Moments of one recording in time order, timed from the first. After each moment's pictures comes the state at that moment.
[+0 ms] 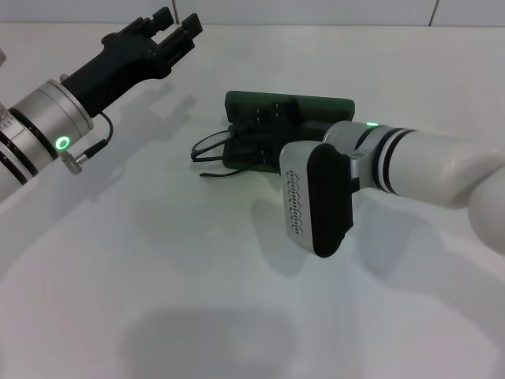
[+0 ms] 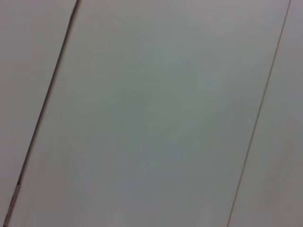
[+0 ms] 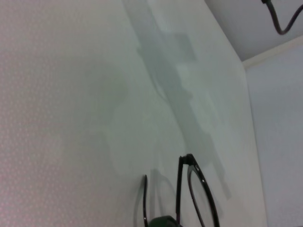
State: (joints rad) left arm -0.55 -2.08 0.75 0.31 1.25 1.25 -1.04; right arm 0.77 2.03 -2.35 -0.89 -2.18 -0.06 1.71
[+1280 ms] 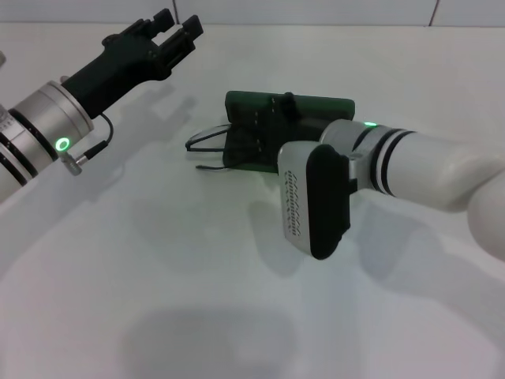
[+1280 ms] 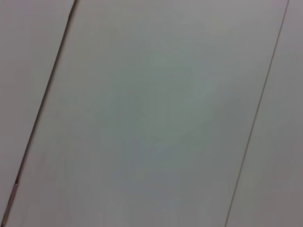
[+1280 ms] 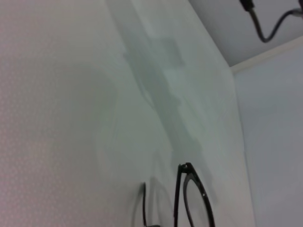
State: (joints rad) left arm -0.55 -2.08 0.75 0.31 1.25 1.26 -1.04; right arm 0.76 2.03 -2.38 -0.89 -2.12 -0.01 1.66
